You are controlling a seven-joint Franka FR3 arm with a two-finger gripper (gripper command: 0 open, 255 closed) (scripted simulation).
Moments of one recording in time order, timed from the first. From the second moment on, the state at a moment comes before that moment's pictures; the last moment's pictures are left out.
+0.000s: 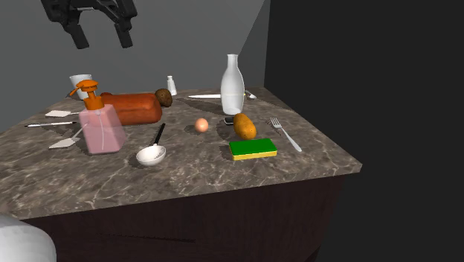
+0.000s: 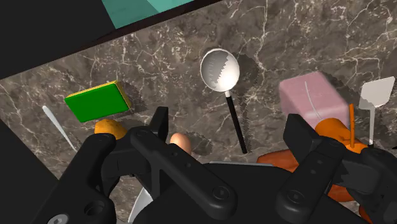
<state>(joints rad) 0.01 -0.82 0.04 -2.36 -0.02 1.66 0.12</state>
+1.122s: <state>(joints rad) -0.02 -0.42 -0.21 -2.33 -0.11 2.01 -0.23</state>
